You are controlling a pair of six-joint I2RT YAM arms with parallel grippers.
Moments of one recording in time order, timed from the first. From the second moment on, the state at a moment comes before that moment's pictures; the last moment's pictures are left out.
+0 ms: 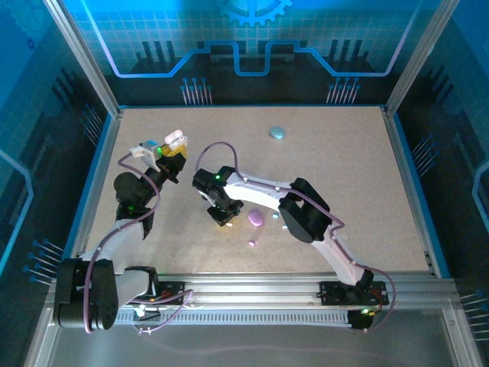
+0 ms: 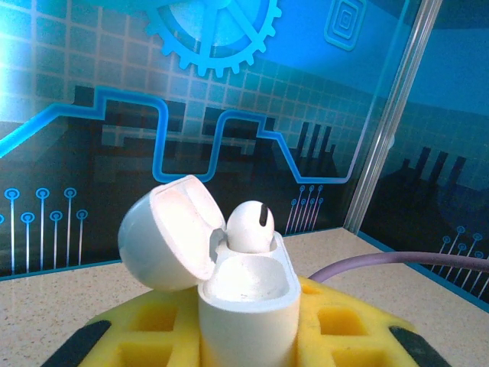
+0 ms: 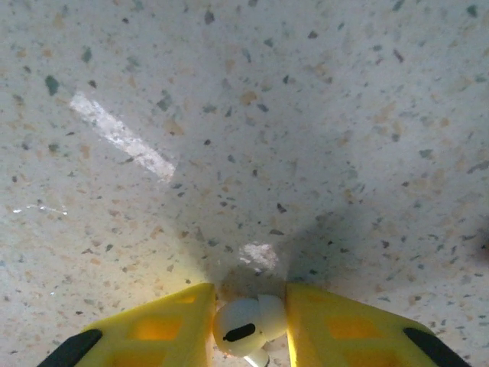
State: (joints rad) left arm 0.03 1.12 0.42 0.91 0.52 -0.32; right arm 0.98 2.32 1.91 -1.10 -0.03 0.27
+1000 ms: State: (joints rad) left arm -0.48 1.38 0.52 1.01 0.43 -0.31; right arm 0.69 1.14 1.19 -0.48 -0.08 0.62
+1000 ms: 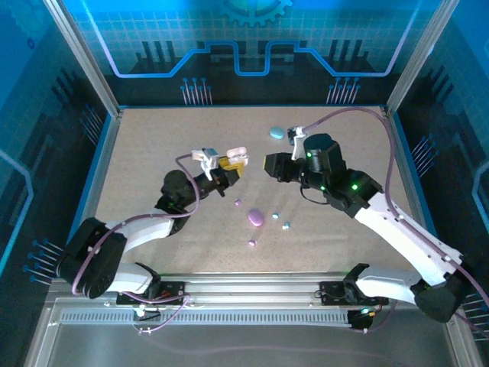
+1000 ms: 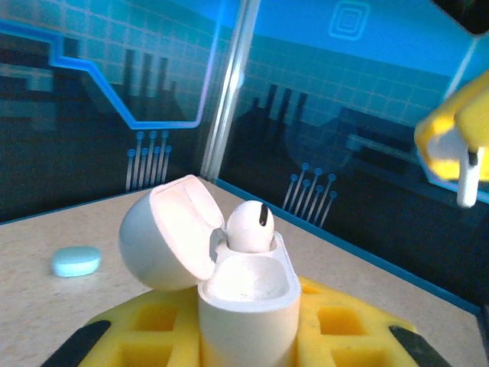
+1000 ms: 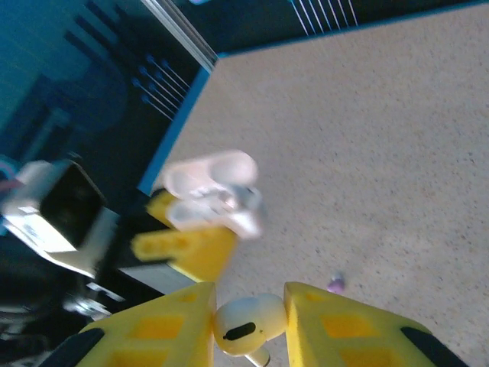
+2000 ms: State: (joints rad) left arm -0.69 1.49 0.55 1.19 0.20 -0.21; right arm 0.77 1.23 1.19 -0.35 0.01 0.67
